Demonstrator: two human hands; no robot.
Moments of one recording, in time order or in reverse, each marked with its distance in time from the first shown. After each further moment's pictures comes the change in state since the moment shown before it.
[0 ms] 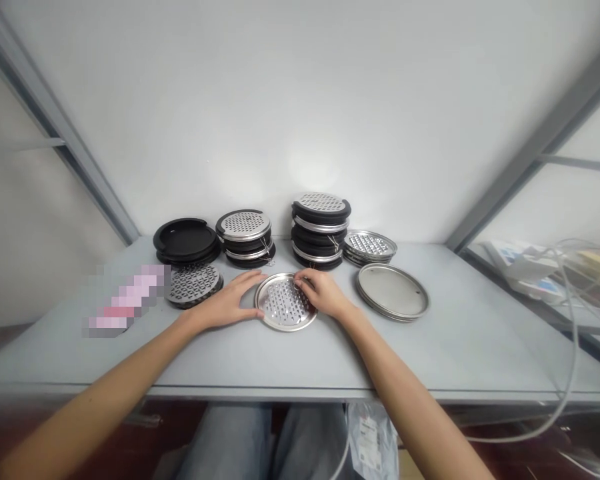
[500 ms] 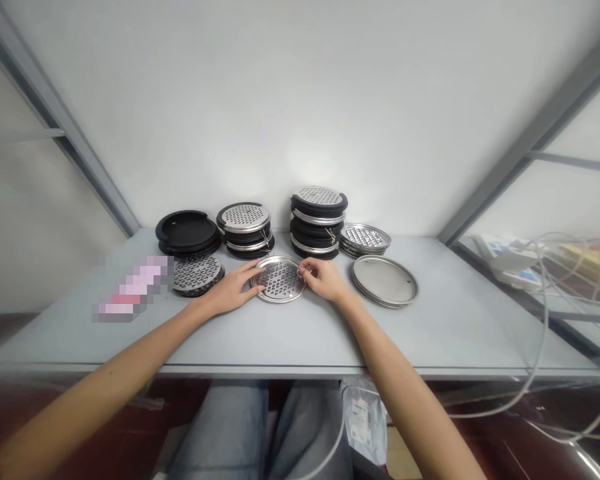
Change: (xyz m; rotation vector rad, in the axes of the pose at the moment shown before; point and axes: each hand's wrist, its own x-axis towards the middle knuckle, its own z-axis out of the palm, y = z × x) left_hand 0.004 -0.001 0.009 0.084 0.140 -0.006; right_hand -0.003 0.005 -0.005 -0.024 0.019 0.160
